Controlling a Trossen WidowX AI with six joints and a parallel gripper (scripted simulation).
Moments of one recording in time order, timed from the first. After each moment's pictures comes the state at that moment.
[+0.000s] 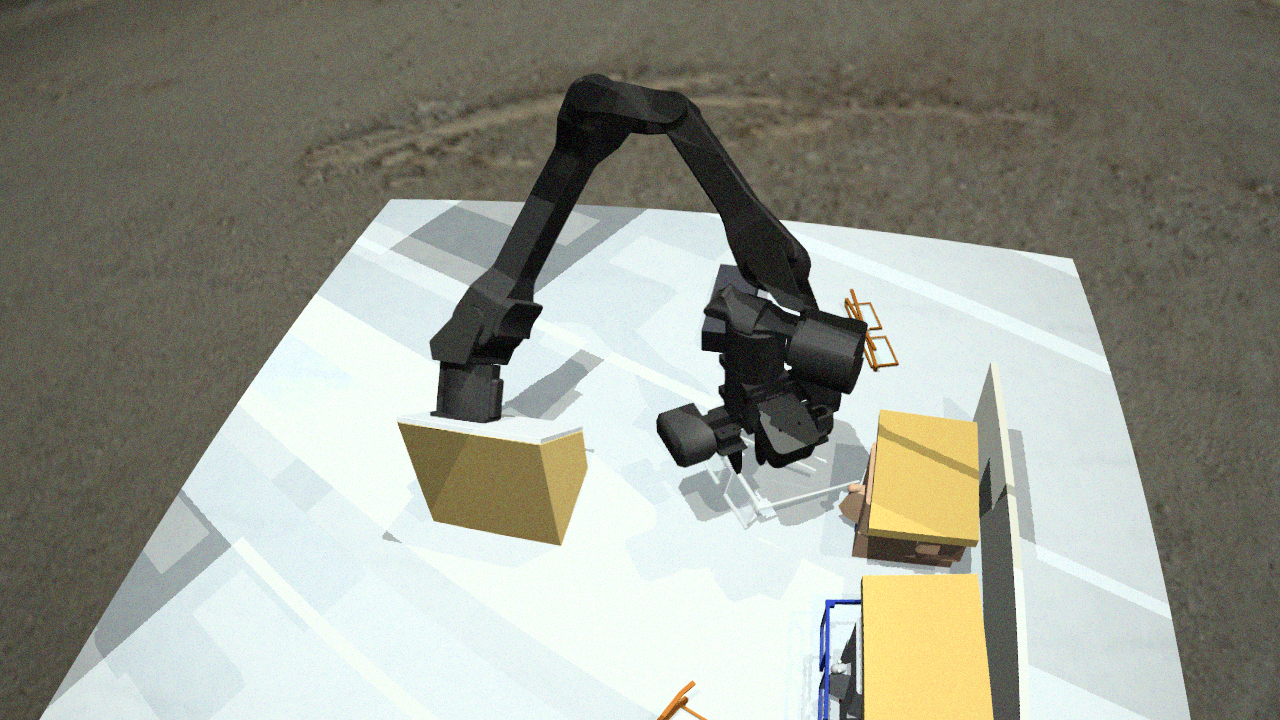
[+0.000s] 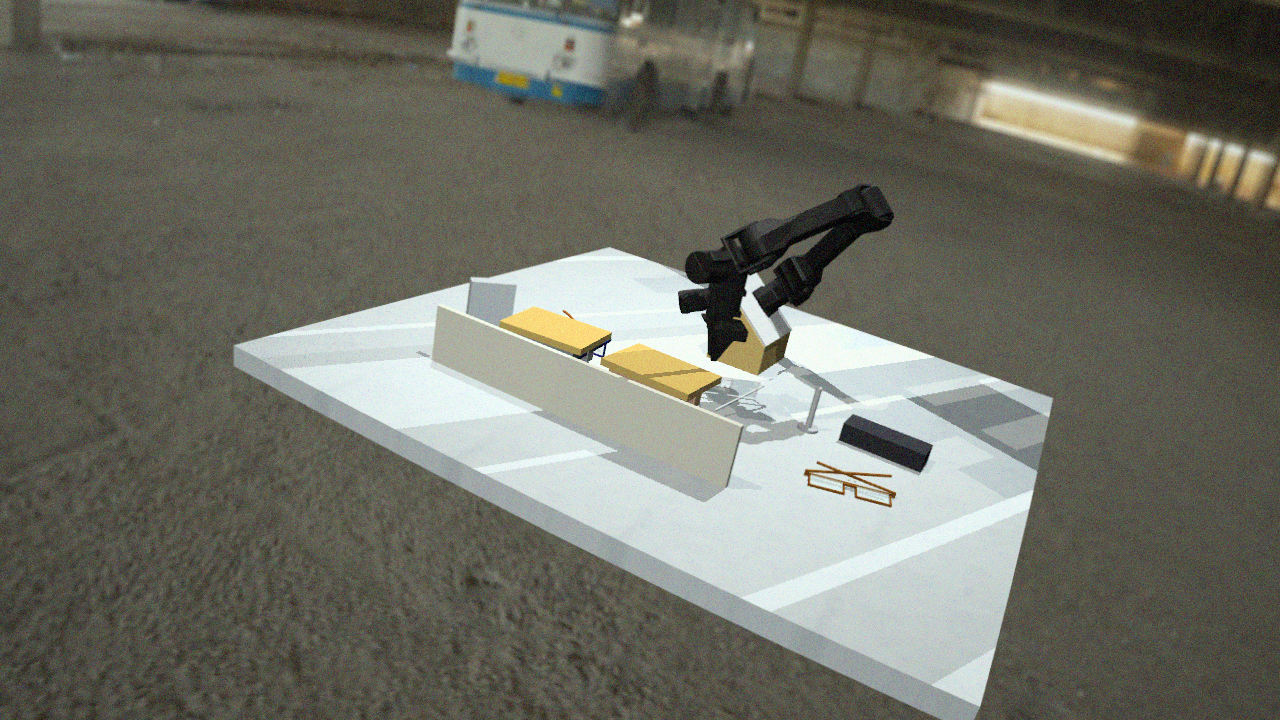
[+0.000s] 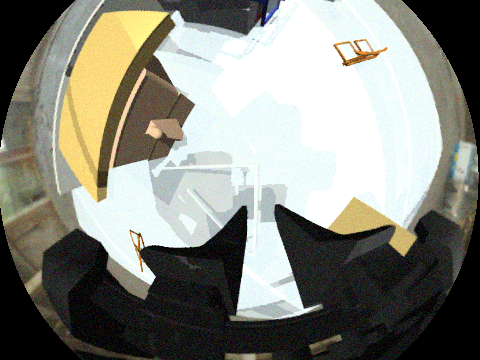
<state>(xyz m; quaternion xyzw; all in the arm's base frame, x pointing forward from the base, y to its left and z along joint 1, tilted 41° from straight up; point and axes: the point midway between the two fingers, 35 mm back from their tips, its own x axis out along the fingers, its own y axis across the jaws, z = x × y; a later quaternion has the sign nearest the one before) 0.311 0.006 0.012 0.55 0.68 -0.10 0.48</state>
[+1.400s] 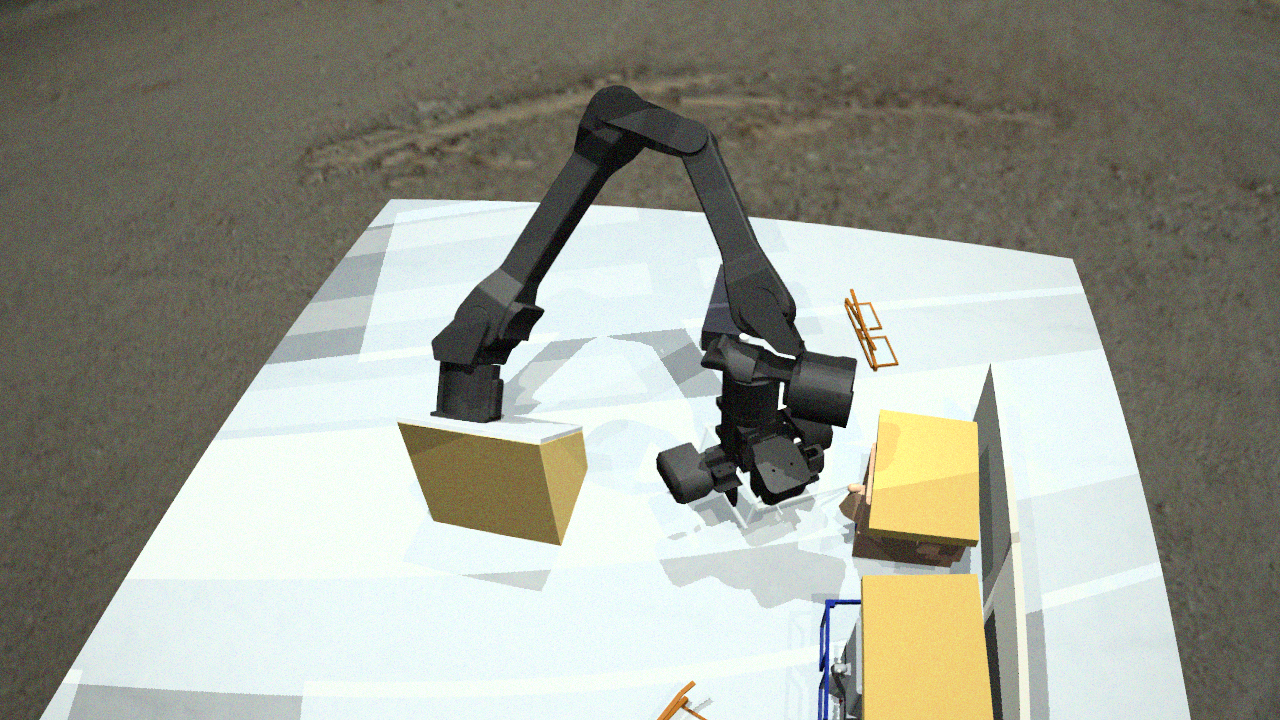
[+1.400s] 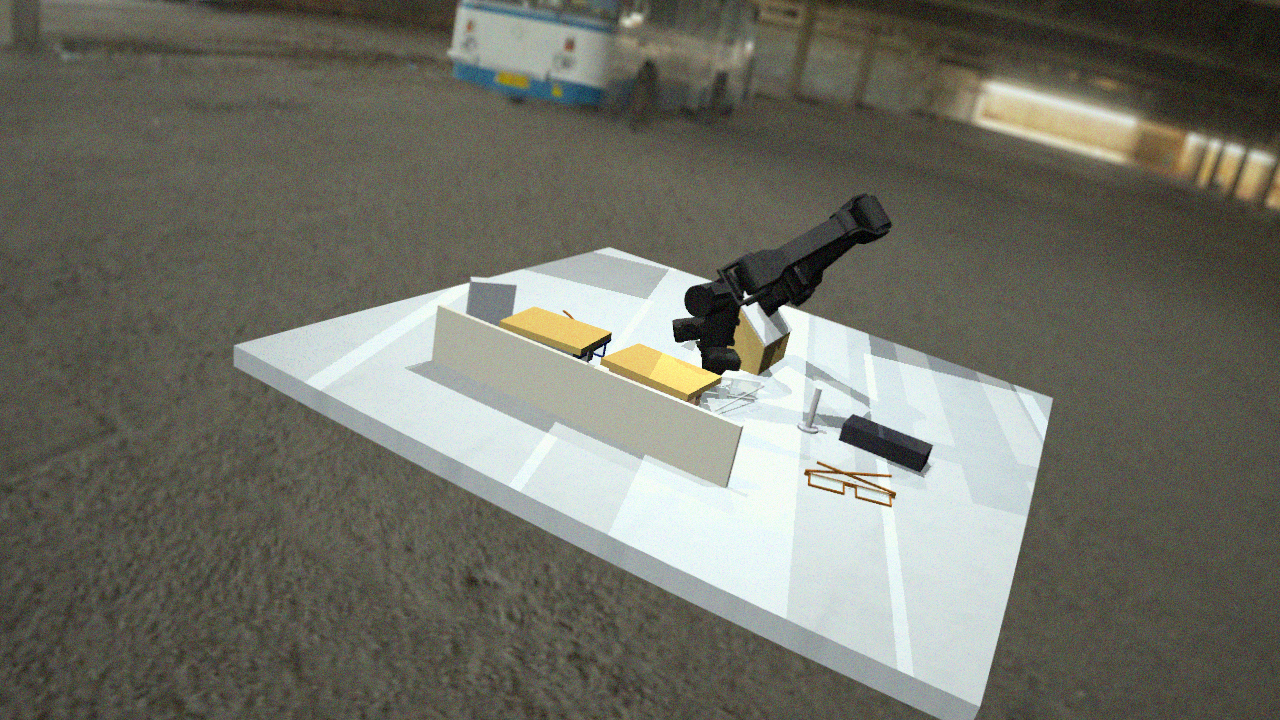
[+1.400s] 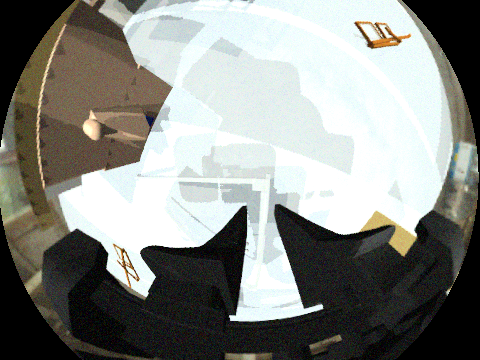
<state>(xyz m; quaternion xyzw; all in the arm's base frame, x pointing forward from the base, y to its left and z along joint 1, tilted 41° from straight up) 0.312 0.043 -0.032 0.55 0.68 -0.10 0.48</state>
